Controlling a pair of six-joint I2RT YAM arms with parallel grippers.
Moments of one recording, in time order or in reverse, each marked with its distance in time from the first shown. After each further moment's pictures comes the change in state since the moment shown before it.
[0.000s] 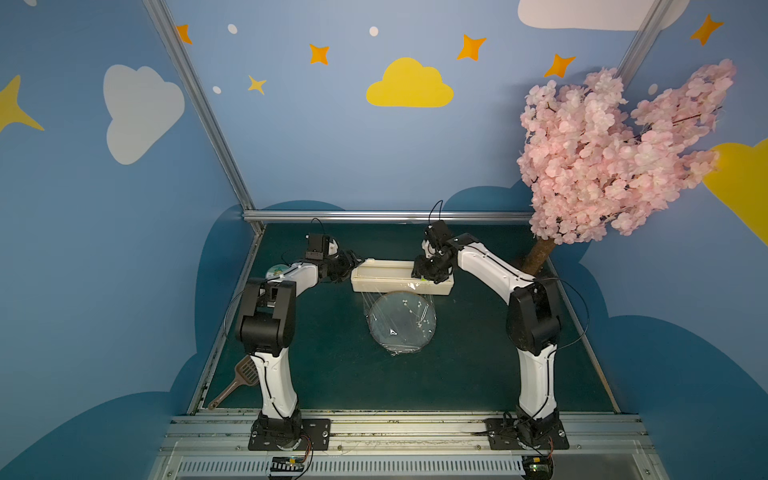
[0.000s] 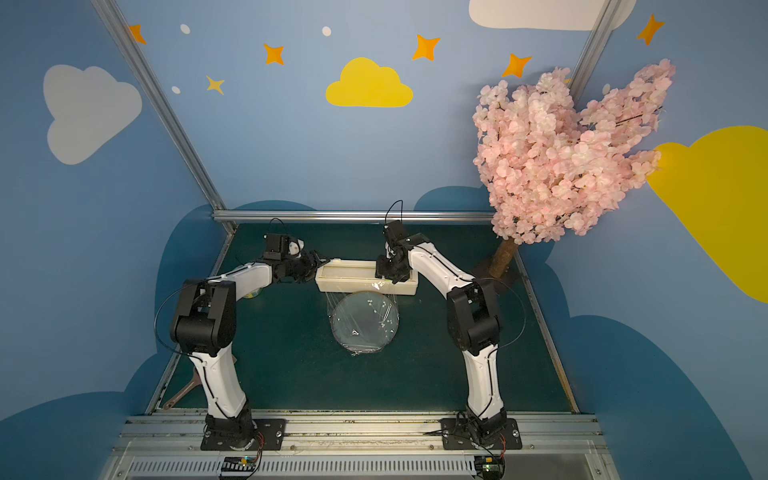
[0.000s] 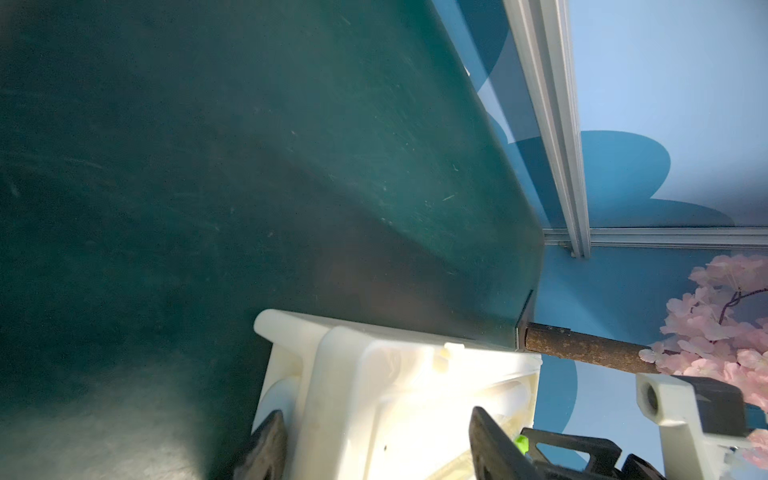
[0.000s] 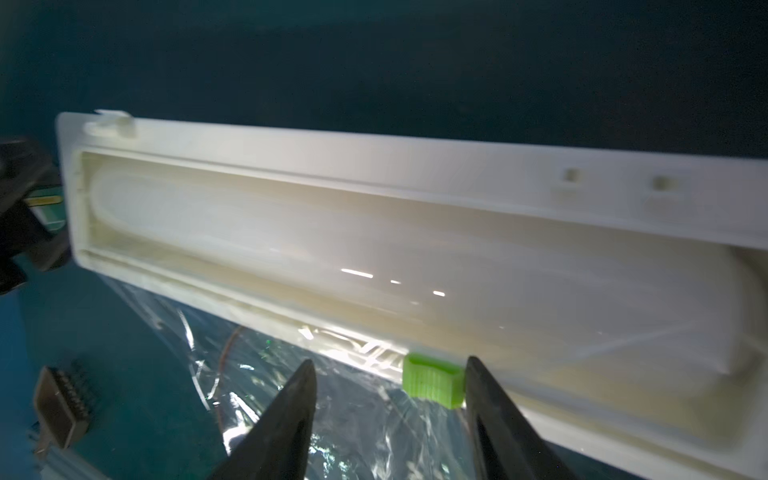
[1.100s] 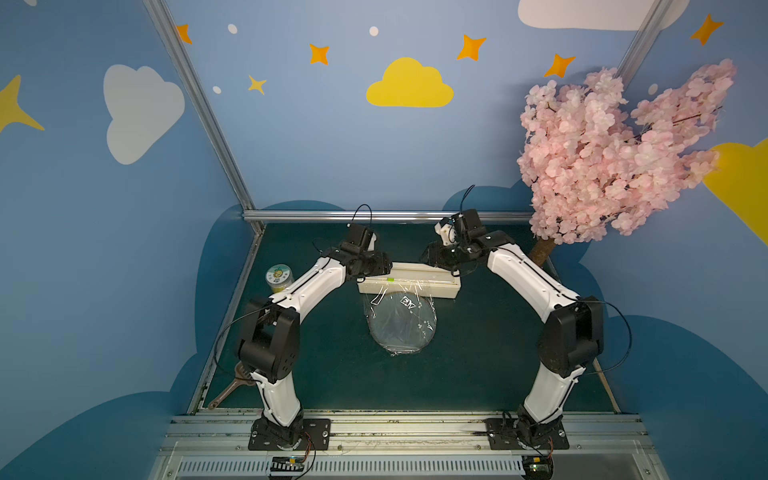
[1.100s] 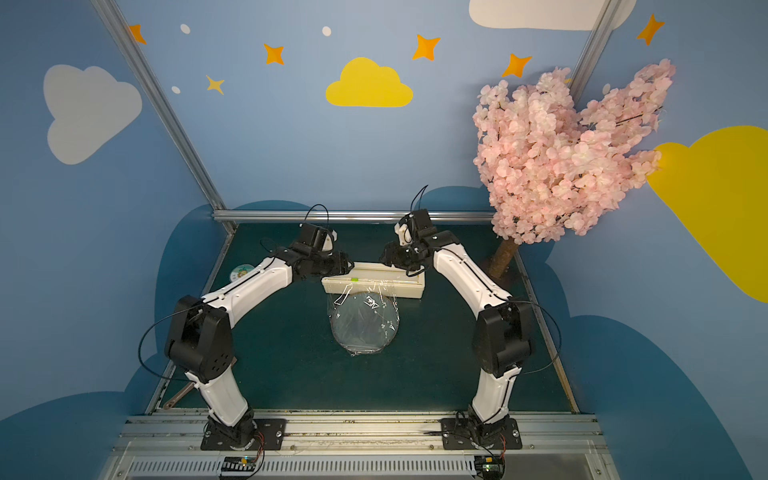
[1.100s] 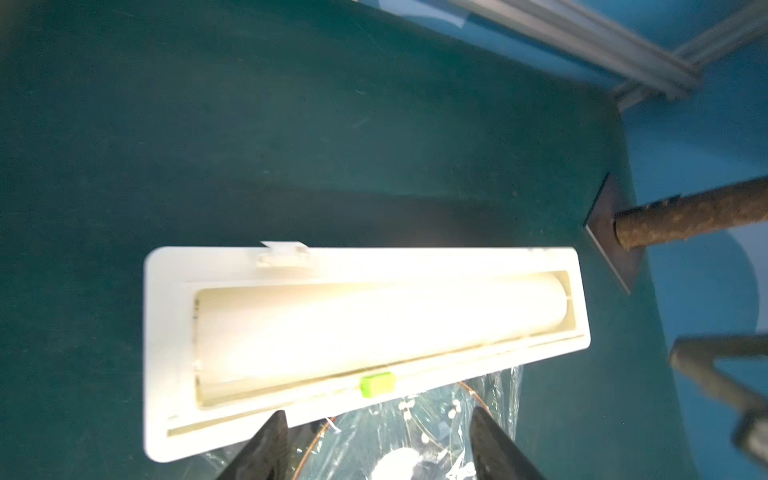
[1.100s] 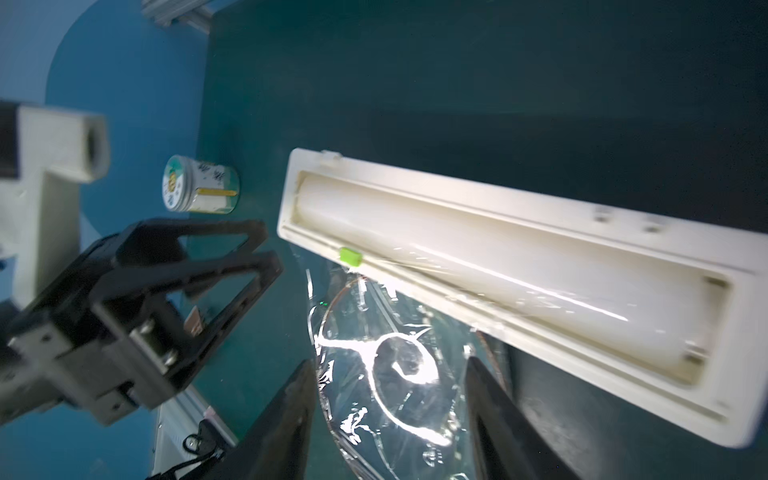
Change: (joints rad) left arm -0.332 -0.167 0.180 -0.422 -0.418 0.345; right arm -0.157 -0.281 -0.186 0.079 -0.138 -0.053
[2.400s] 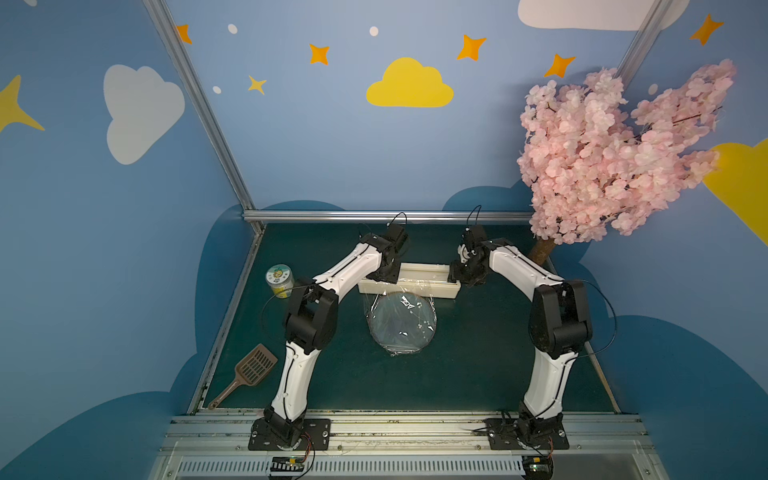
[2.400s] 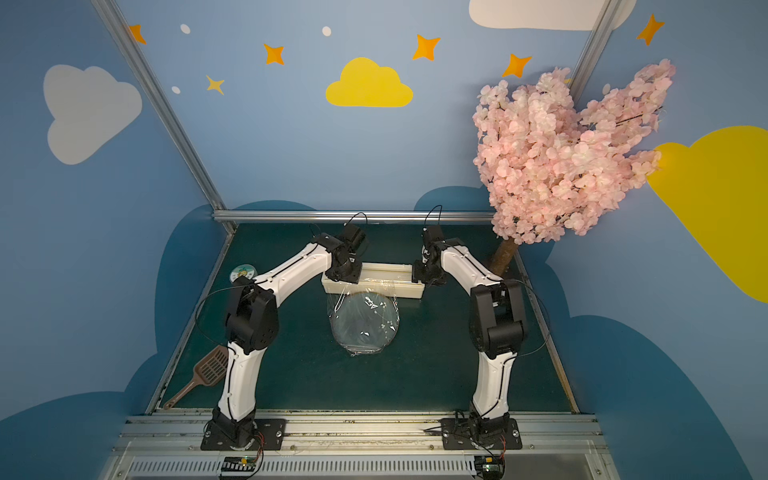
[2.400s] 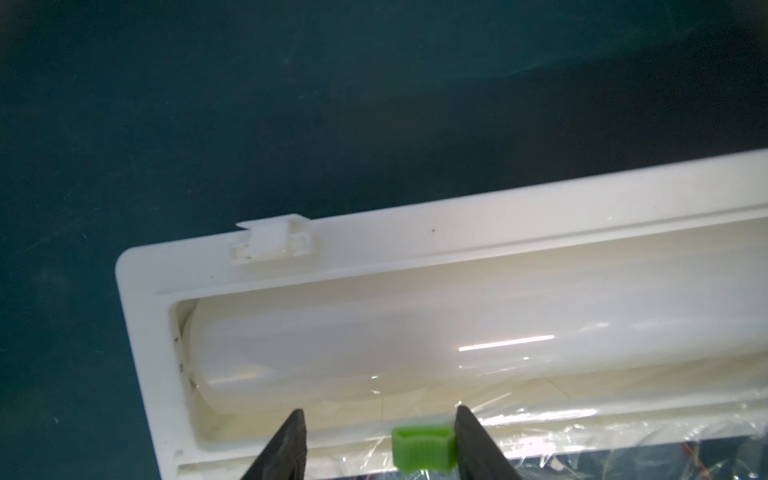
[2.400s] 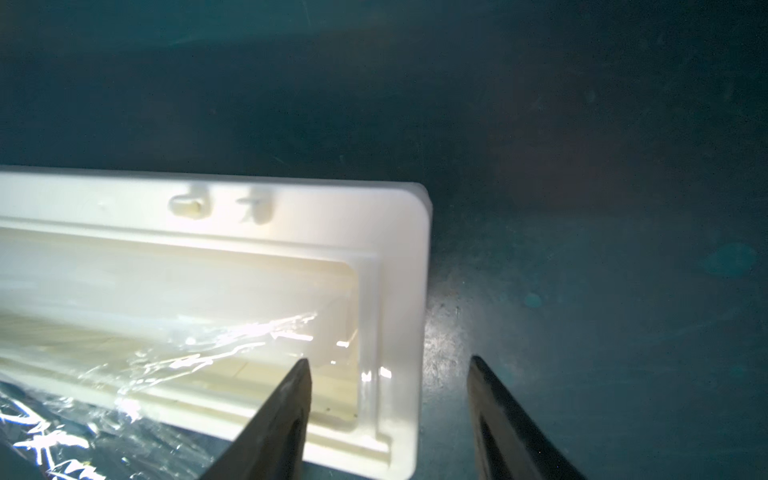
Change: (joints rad) left arm -0.093 0.345 0.432 -0.465 -0.326 0.127; right arm -0.104 0.147 -0.060 -0.094 0.256 -0.127
